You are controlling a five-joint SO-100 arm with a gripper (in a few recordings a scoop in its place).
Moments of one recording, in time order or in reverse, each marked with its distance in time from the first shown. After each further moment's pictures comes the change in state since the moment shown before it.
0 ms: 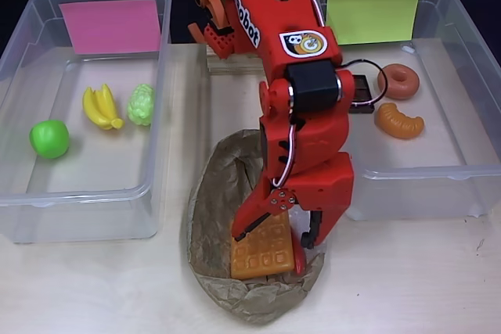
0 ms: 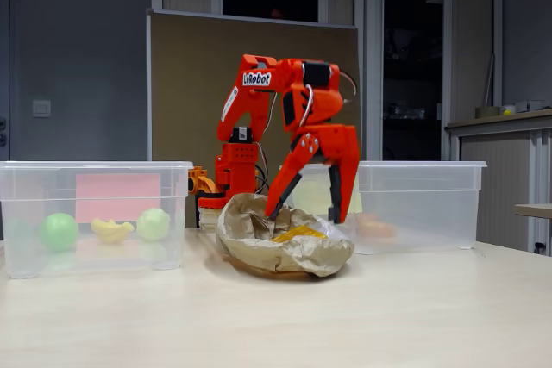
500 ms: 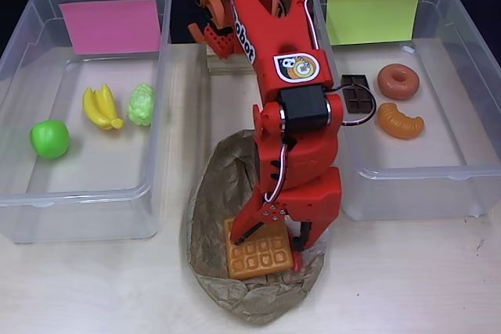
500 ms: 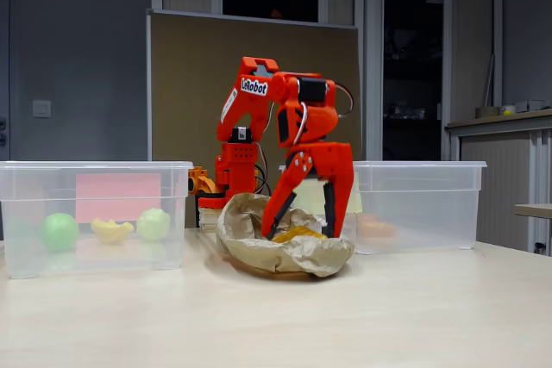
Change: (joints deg) arm 1.1 -4.0 1.8 -2.0 0.4
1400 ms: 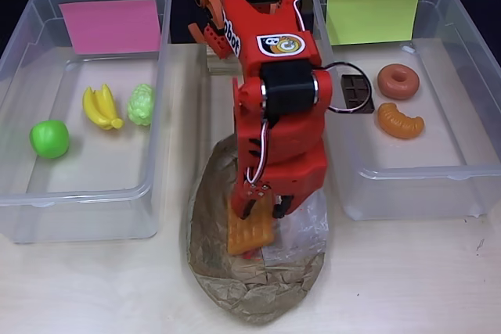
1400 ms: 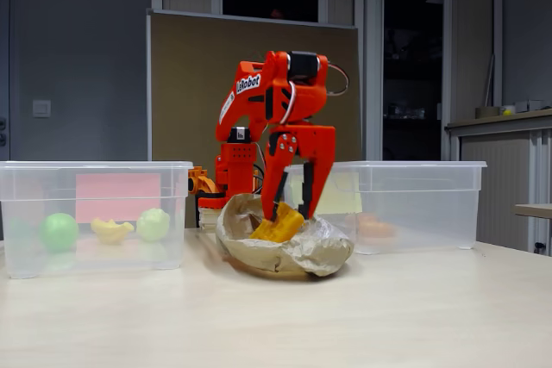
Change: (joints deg) arm 3.6 -4.2 -22.8 29.6 -10.4
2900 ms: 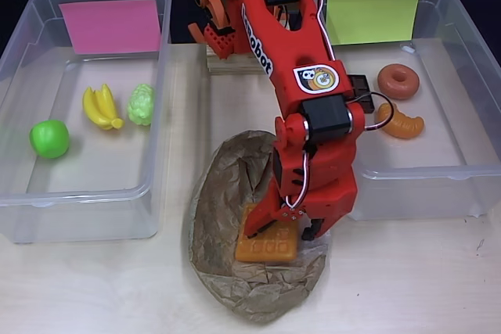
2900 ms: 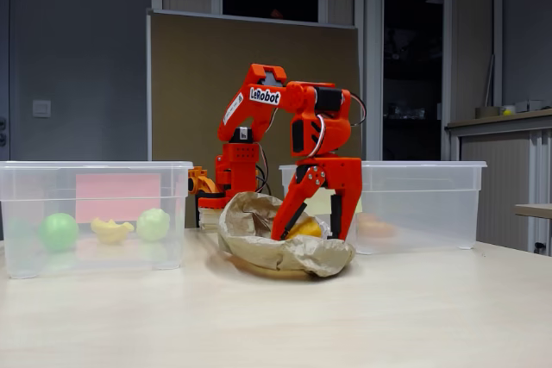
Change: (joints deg) arm -7.1 -1.4 16.6 -21.5 8.4
